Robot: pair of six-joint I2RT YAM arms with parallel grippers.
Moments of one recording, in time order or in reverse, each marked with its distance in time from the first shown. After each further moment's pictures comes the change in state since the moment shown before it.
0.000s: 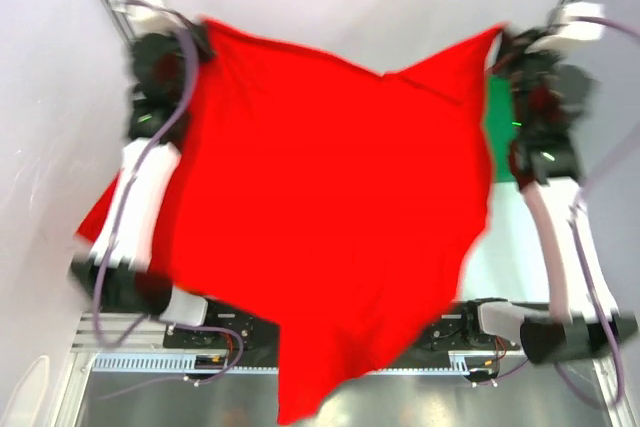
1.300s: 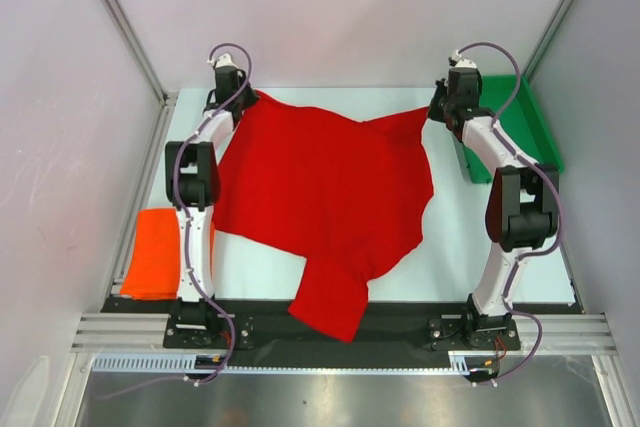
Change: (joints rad) left arm 0.089 1.106 0.394 0.083 0.154 -0.168; right arm 0.011 0.747 0.050 -0.203 -0.056 0.126
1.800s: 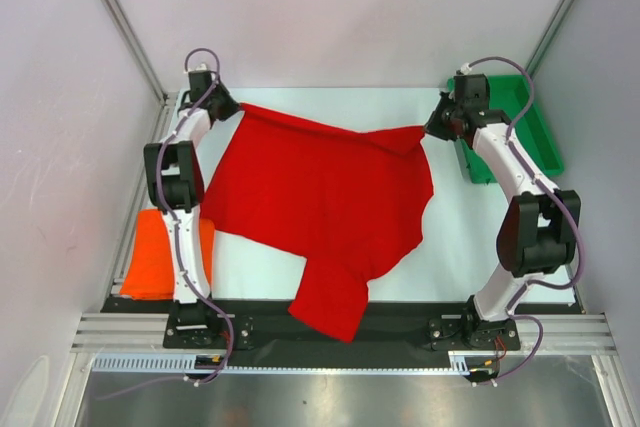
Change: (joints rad) left arm 0.095 -0.061 -0.053 -0.193 0.150 -0.082; right arm 0.018 -0.187 -0.056 -0.307 -0.123 0.210
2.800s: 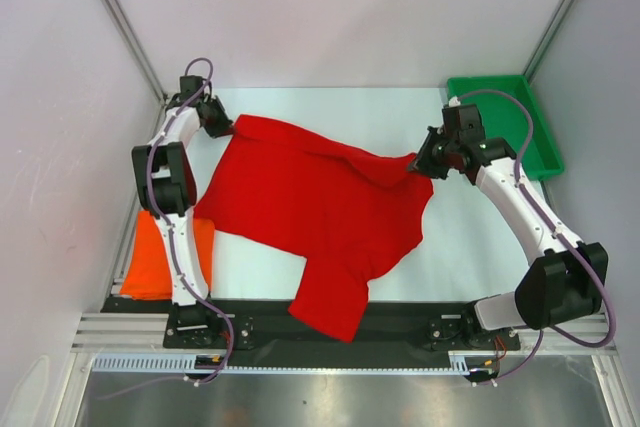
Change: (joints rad) left arm 0.054 -0.108 -0.075 -0.340 0.086 0.130; right arm 0.133 -0.325 -0.225 -0.227 -0.089 0.153
